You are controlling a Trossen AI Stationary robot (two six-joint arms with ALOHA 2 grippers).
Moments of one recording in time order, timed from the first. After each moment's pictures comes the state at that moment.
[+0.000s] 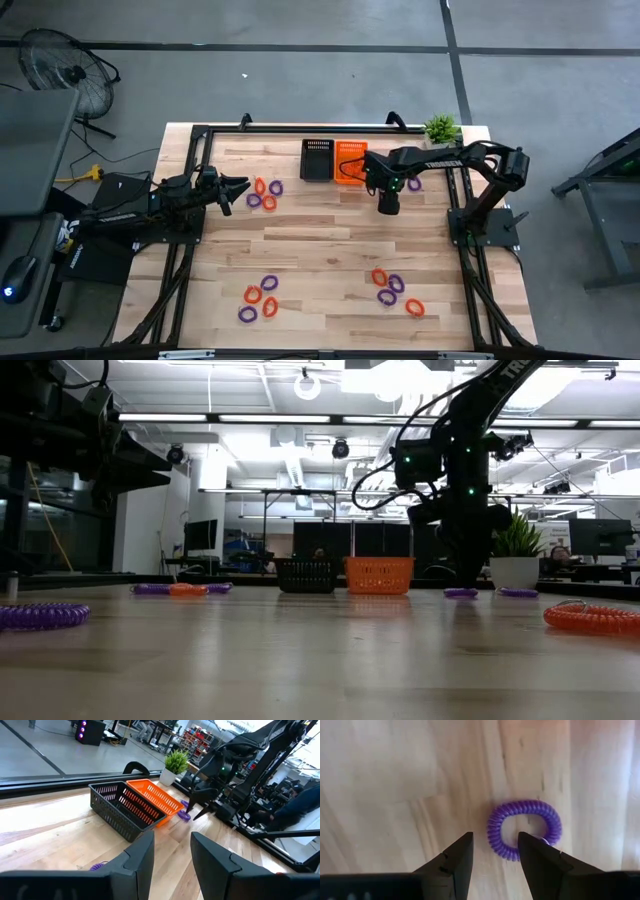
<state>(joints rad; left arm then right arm) 0.18 0.01 0.08 -0.17 -0.24 -0.50 -0.40 1.67 0.95 -0.74 0.02 -0.20</state>
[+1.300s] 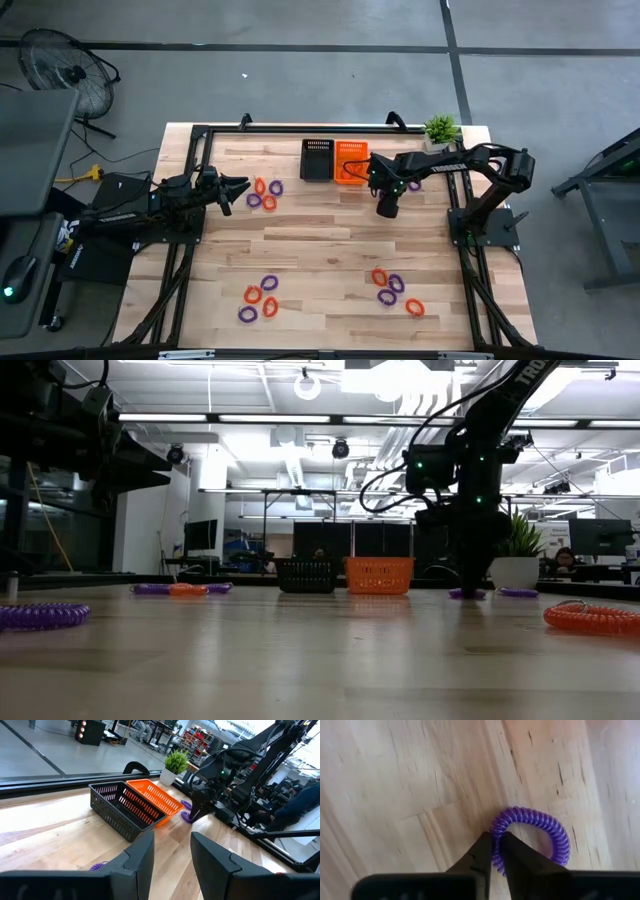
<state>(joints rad) 0.18 0.01 0.08 -0.17 -0.24 -0.50 -0.40 1.67 0.81 -0.58 -0.05 -0.05</state>
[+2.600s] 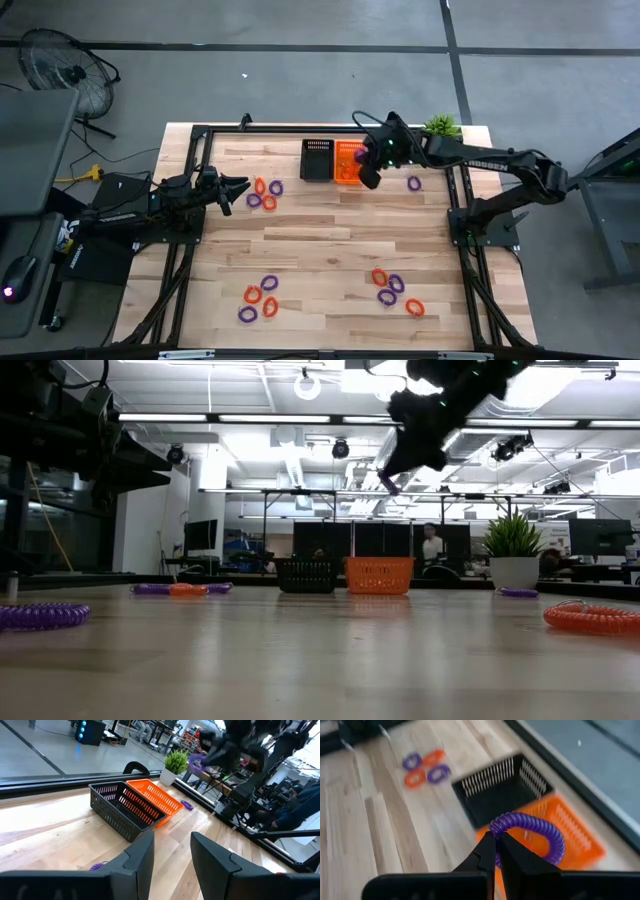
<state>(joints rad) 0.18 0.01 0.08 -0.17 -0.24 -0.50 -0.40 1.38 1.06 -0.36 -0.02 0.15</state>
